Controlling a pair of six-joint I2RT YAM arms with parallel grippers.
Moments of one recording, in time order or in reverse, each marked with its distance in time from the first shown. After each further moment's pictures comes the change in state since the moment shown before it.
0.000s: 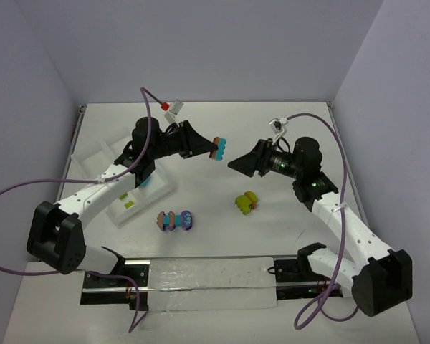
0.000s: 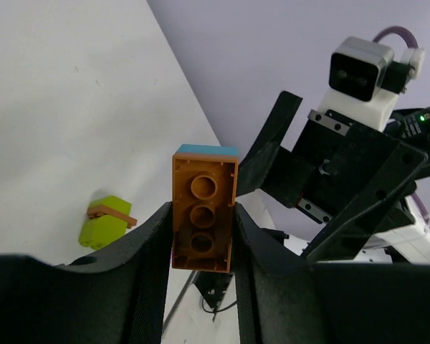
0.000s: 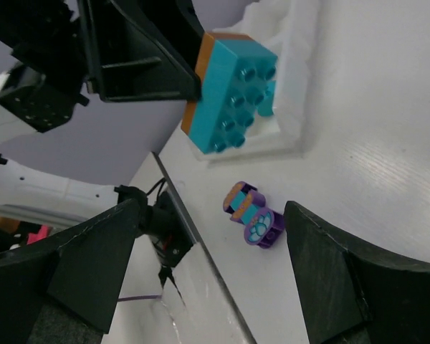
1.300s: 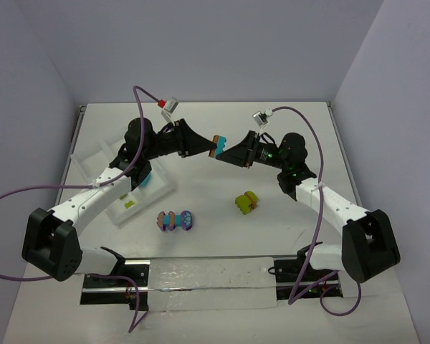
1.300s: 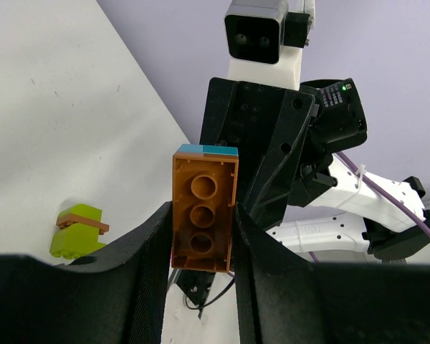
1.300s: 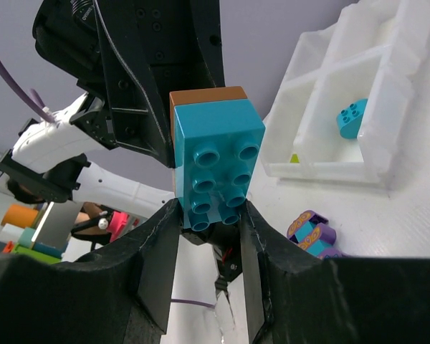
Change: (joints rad) left arm 0.006 -0.053 -0.028 0.096 0.077 -0.053; right arm 0.064 0.275 0.002 0.544 -0.136 0.324
